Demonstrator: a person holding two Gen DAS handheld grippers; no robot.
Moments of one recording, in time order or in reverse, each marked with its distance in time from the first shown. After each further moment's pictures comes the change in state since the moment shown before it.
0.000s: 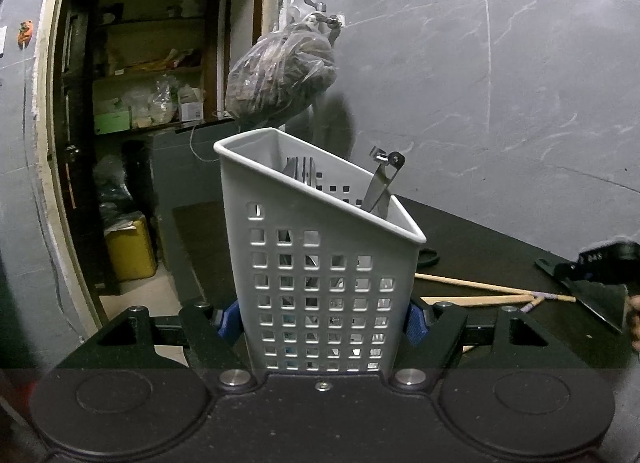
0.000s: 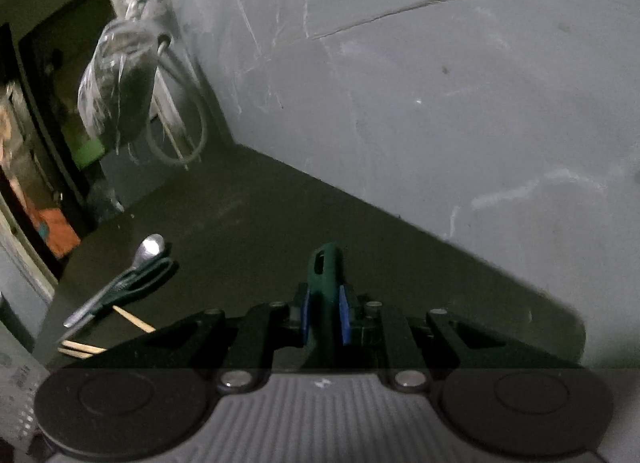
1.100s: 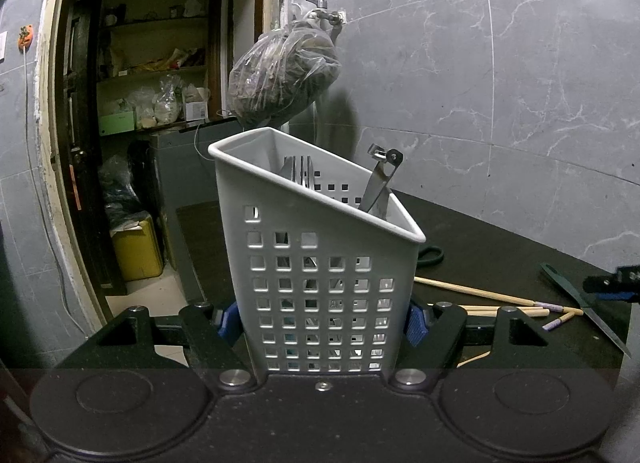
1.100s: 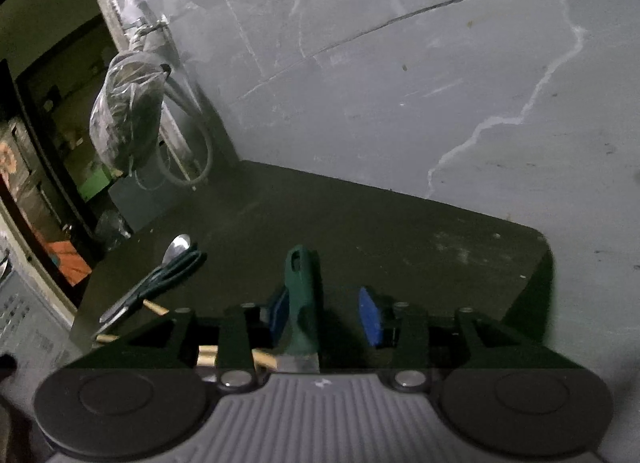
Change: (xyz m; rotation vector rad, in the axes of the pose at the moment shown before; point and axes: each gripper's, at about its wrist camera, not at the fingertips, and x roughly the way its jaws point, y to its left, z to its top) left arm 0.003 -0.007 0.001 0.015 0.008 0.023; right arm -0.048 0.000 -0.036 0.055 -0.053 0.018
